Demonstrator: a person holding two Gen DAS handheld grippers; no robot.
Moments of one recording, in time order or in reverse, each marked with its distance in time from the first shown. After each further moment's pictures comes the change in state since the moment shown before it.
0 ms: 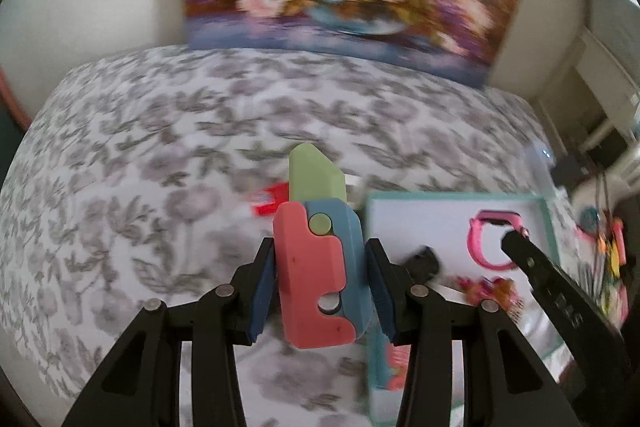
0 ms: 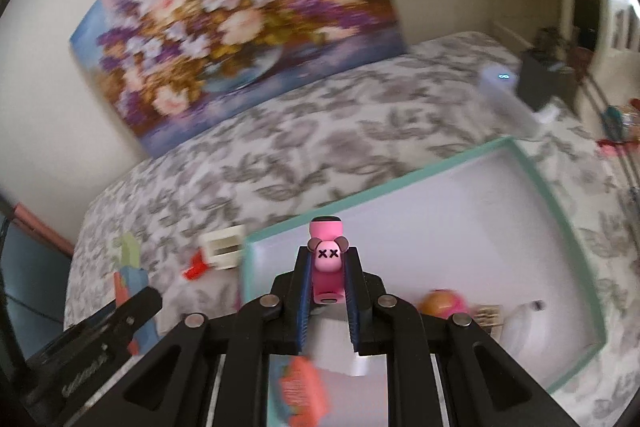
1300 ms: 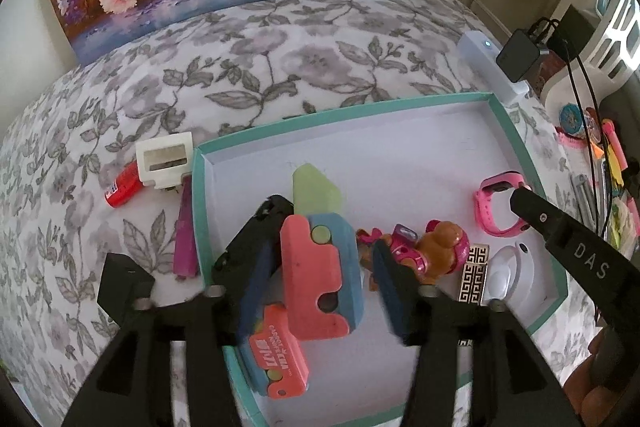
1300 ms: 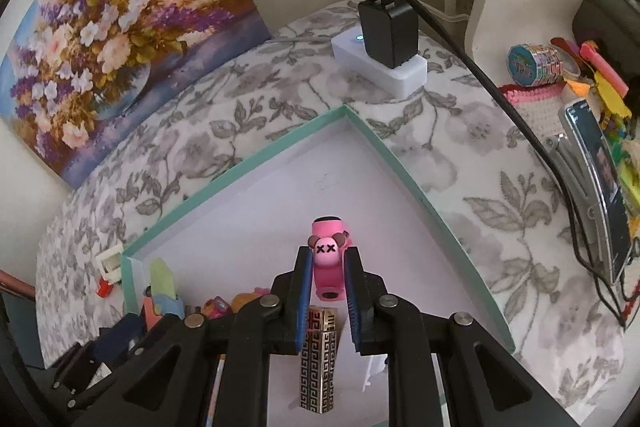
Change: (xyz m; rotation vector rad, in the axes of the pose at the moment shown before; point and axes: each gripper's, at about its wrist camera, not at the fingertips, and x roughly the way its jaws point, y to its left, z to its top) left arm 0.053 -0.117 -0.027 0.250 0.150 -0.049; right arm 0.000 -0.107 -0.001 0.162 0.069 -0.192
